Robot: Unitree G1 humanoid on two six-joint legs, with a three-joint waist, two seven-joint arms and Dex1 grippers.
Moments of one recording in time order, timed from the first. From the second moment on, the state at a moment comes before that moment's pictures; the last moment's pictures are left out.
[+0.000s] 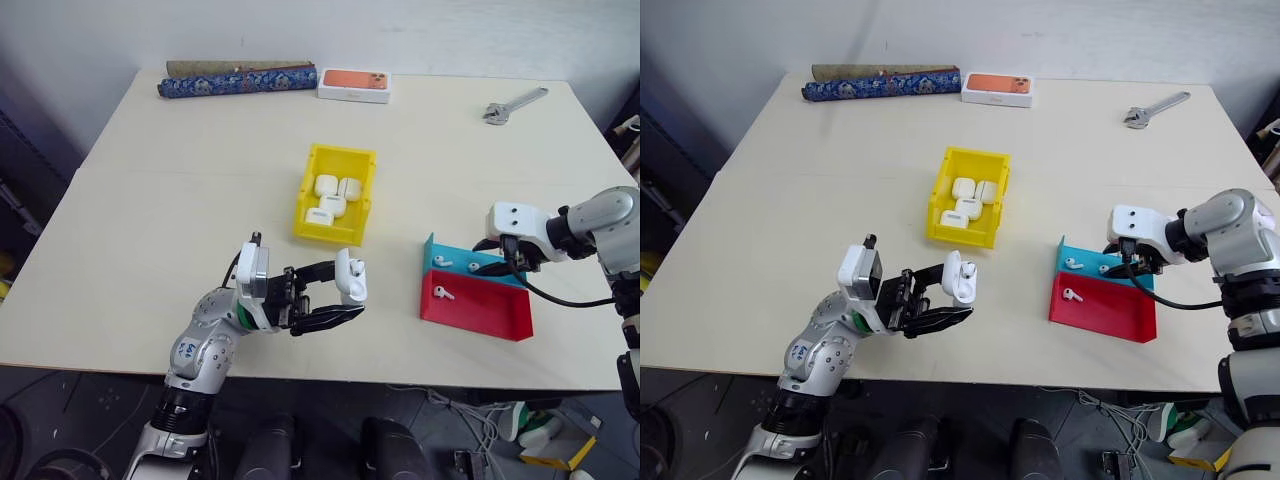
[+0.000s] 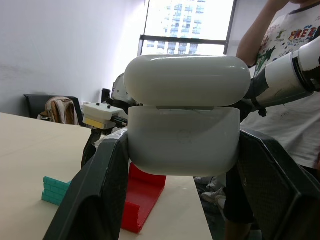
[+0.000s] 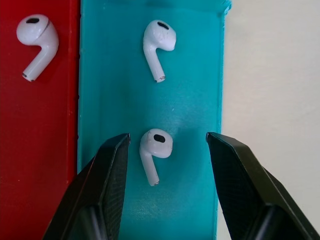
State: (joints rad) left arm -0.31 0.23 -0.09 -0.12 -0.66 0.21 -1.14; right arm -0.91 -0.93 0.30 0.76 -0.13 -0.05 1.43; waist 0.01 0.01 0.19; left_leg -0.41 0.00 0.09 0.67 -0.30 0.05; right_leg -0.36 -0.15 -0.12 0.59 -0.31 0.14
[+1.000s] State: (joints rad) left arm -0.31 0.24 -0.09 -0.13 -0.66 0.21 -1.13; right arm -0.97 -0.89 0.30 0.93 -0.19 -0.17 1.42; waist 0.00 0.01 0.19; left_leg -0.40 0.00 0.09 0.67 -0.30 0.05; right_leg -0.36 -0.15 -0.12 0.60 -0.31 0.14
